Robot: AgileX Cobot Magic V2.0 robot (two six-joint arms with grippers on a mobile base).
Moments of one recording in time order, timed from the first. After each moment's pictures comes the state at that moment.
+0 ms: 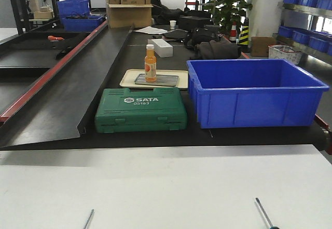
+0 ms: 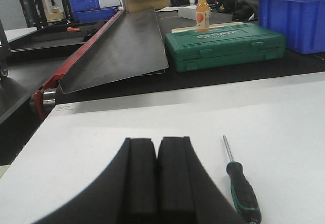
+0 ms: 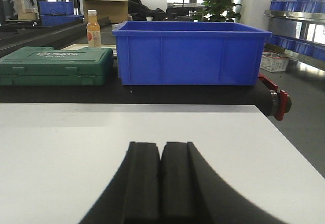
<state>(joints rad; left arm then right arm) -0.02 -0.01 0.03 0.00 0.13 0.07 0.00 -0.01 0.03 -0.03 0.08 0.02</state>
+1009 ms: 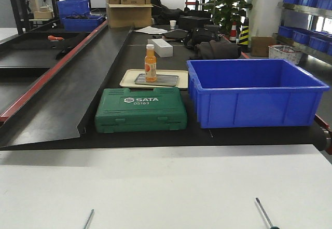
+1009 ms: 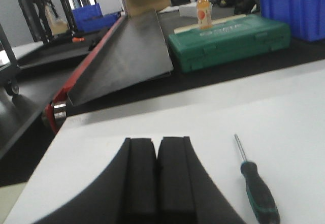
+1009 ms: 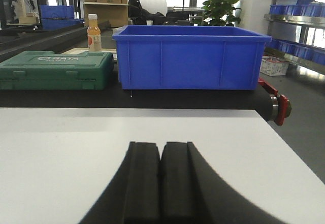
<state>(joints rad) -0.02 -0.01 0.03 0.00 0.07 0.15 0.00 -0.01 0.03 -0.03 0.05 0.02</state>
